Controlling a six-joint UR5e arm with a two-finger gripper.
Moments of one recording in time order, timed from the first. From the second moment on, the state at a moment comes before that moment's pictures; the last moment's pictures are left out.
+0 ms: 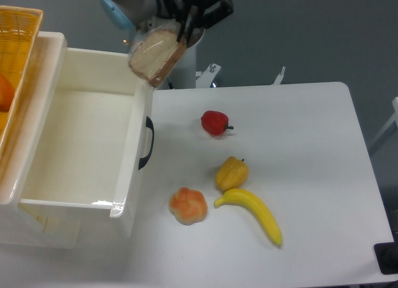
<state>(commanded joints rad) 2.58 -1.46 -1.40 -1.83 1.15 0.68</state>
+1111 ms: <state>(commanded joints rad) 2.45 -1.55 -1.41 -1.72 1.16 0.60</state>
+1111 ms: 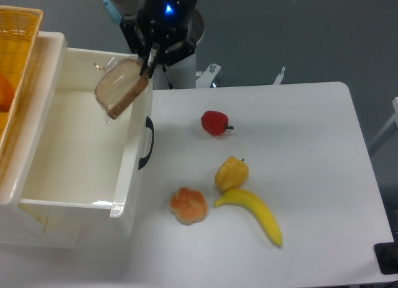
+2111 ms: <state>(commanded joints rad) 2.42 -1.58 -1.42 -1.67 1.25 0.58</state>
